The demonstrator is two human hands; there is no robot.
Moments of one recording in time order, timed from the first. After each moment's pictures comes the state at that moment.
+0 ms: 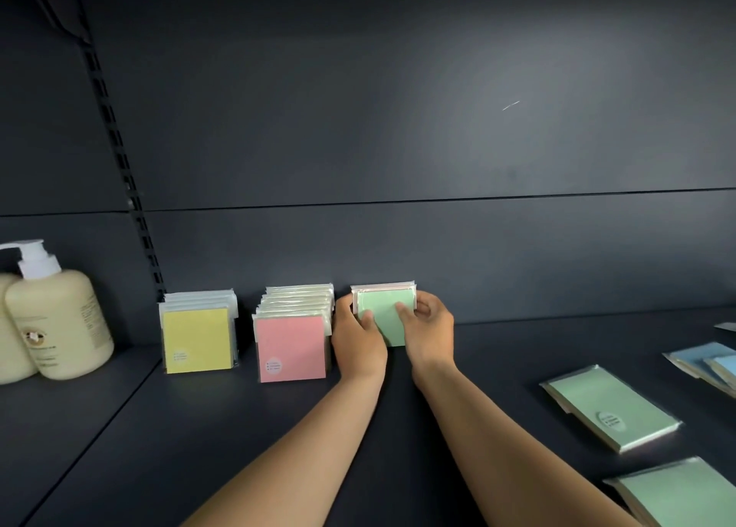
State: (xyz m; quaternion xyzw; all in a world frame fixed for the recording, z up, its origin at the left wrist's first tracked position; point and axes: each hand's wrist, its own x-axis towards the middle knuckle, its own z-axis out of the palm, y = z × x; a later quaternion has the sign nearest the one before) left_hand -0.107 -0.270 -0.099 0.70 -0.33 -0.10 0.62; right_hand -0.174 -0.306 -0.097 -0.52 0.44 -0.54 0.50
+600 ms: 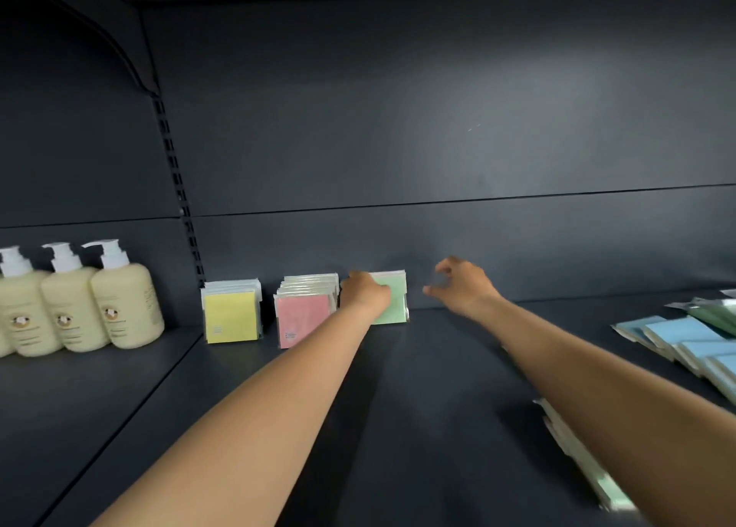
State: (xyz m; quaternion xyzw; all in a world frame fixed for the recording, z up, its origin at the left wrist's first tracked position) left_hand -0.131 -0.225 -0.023 0.82 -0.42 -0.13 0.35; right_hand -0.268 -0.291 -0.027 -0.79 0.50 -0.29 0.22
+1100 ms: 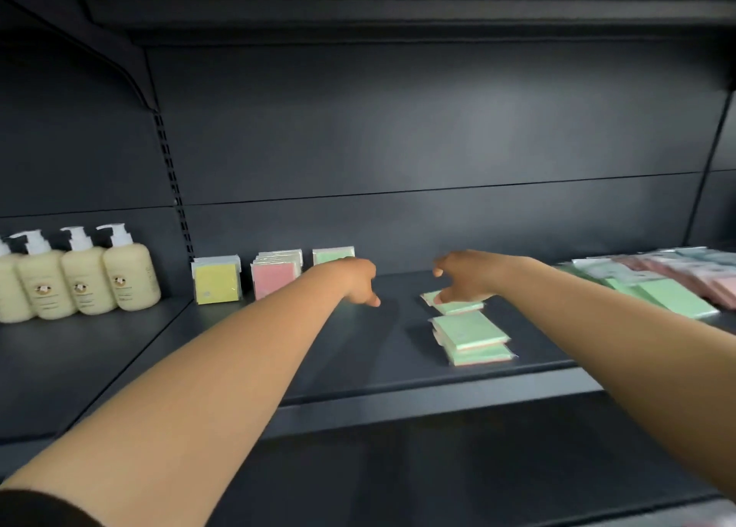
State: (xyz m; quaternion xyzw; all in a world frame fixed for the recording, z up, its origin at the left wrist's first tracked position) left_hand -0.239 -0.094 0.025 0.76 -0.65 -0.03 -0.03; right_hand -0.415 -0.160 0.022 -0.89 0.45 0.02 -0.04
